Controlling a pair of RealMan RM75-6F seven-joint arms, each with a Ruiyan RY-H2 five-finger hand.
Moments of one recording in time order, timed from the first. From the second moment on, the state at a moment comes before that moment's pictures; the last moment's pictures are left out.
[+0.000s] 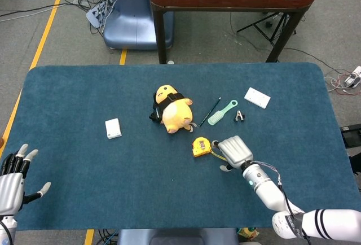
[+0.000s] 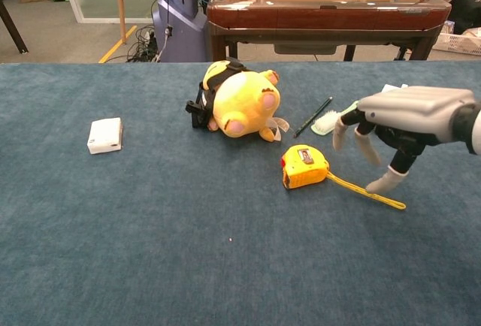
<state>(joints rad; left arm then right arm) -0.02 -1.18 -0.06 -1.70 1.46 1.55 0.08 0.76 -1.34 0.00 -1.80 -0.93 1.00 -0.60</state>
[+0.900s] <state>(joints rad) -0.01 -1.17 -0.06 -1.73 1.43 1.55 0.09 0.85 -1.54 0.06 -1.50 -0.91 0.86 -0.61</state>
